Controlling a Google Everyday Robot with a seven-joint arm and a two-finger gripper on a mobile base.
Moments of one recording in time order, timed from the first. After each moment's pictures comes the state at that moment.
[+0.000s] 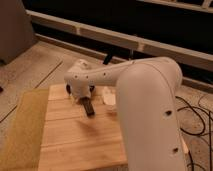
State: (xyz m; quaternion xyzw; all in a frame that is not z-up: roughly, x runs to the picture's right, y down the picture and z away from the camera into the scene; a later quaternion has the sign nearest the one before) arm -0.157 0.068 0.845 -0.26 0.05 0.47 0.84
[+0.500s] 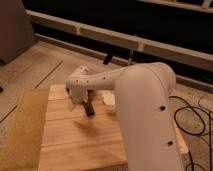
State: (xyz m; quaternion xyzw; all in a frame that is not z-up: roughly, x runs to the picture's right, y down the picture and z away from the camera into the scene) arm -0.158 0.095 0.862 -0.29 0.05 0.43 0.85
